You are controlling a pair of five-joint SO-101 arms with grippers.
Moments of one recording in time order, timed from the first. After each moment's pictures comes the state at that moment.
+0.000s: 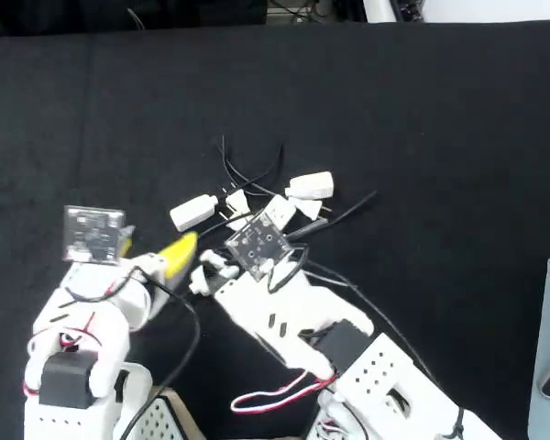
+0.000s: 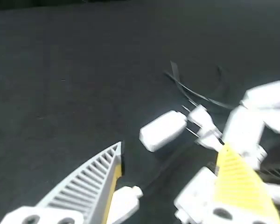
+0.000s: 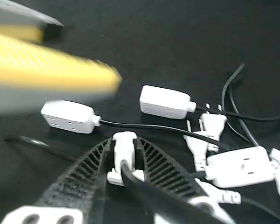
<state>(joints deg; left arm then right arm) -0.3 -93.8 70.6 64.0 -0.3 -44.0 -67.7 79.4 30.4 1.1</state>
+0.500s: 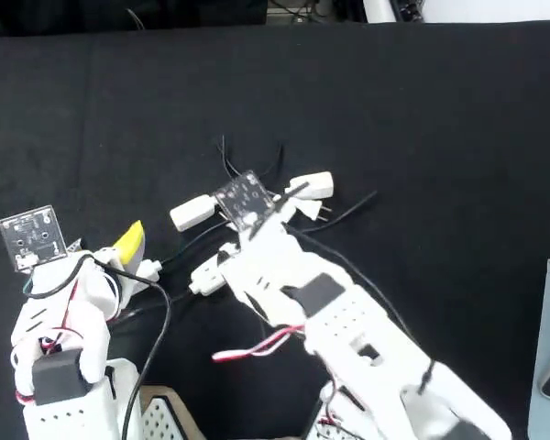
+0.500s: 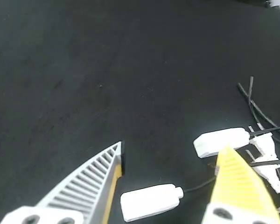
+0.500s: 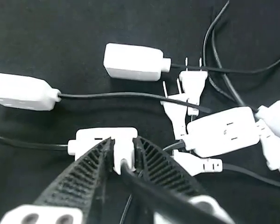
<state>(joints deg) -16.5 -93.8 74.0 64.3 5.8 -38.0 -42.2 65.9 34.1 0.6</state>
